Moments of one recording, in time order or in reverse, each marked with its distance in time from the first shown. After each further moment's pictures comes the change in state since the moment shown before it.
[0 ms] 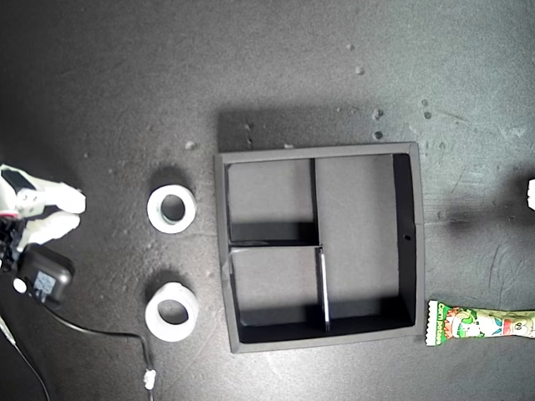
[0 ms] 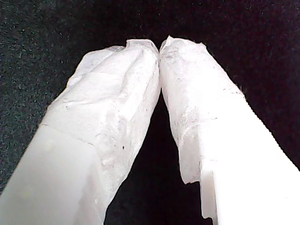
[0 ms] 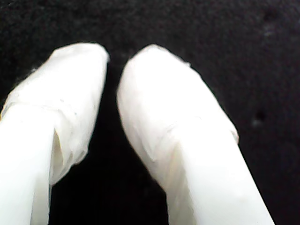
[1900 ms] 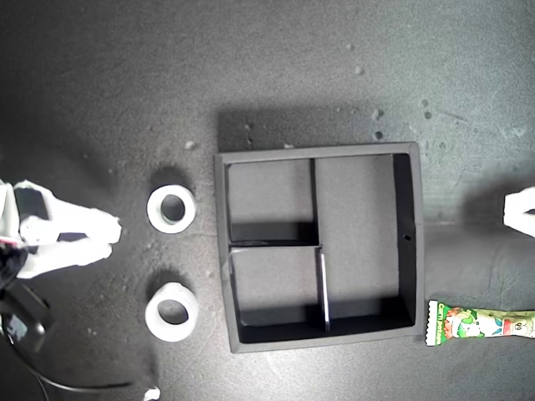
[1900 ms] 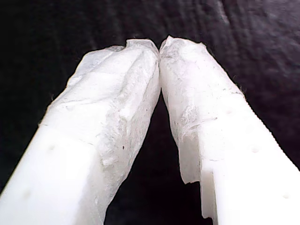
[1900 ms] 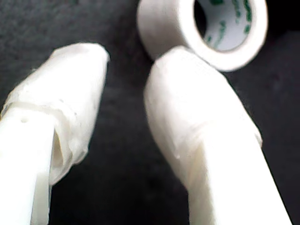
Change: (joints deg) arm 0 0.2 0.0 0.1 -21.8 9.8; arm 1 0.1 0.0 0.0 -22.1 0.2
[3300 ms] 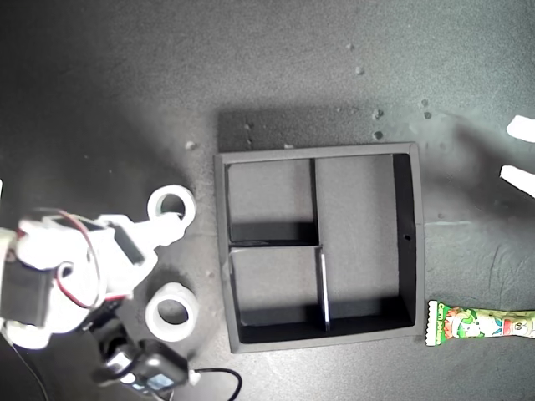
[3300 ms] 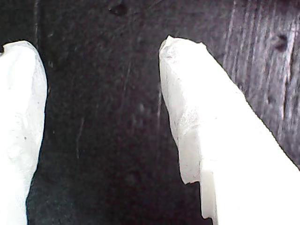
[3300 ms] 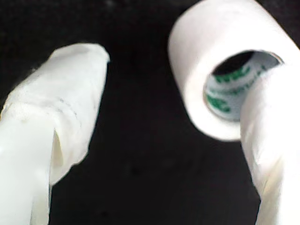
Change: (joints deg) arm 0 3.6 -94.8 -72.8 12.1 8.4; arm 1 6.9 0.0 -3.7 -6.7 14.5
